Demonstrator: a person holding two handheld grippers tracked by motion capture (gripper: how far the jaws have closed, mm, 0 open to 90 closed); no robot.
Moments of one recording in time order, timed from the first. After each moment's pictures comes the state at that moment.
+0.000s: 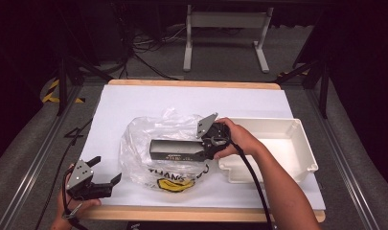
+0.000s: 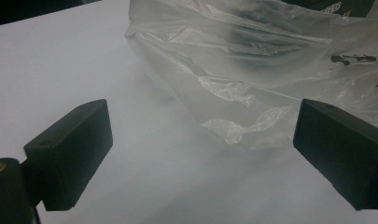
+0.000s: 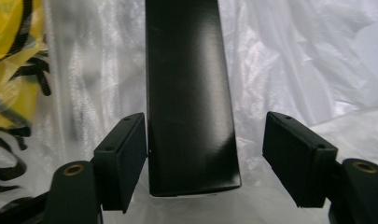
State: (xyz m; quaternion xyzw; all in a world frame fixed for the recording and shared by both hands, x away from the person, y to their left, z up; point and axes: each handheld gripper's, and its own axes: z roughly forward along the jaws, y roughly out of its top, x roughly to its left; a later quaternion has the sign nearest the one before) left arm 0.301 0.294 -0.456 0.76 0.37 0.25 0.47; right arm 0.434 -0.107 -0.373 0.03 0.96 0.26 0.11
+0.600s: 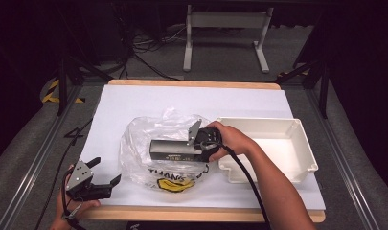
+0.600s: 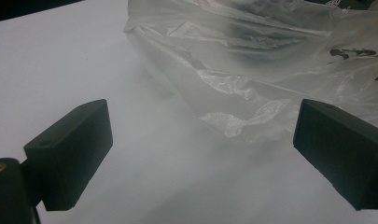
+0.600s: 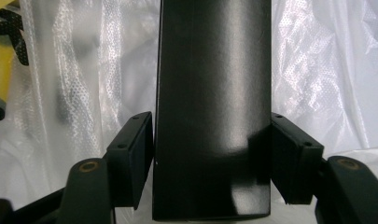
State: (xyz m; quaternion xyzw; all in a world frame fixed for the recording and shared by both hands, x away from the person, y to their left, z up) left arm 0.299 0.295 -0.457 0.76 0.37 0.25 0.47; right arm 0.437 -0.084 -0.392 -0.01 0.98 0.17 0.10
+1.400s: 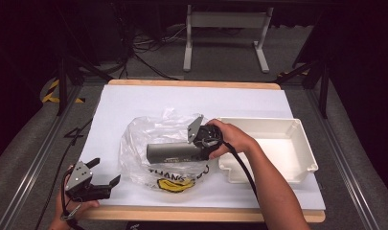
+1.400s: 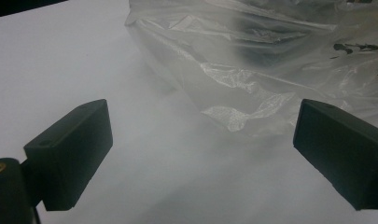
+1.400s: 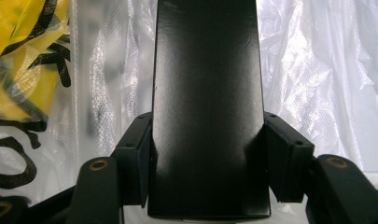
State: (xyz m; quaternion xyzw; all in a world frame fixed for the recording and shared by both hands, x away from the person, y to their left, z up) left arm 0.298 0.297 -0.458 0.76 0.37 0.25 0.46; right arm 0.438 -0.082 -0.378 -0.04 0.98 0.20 0.07
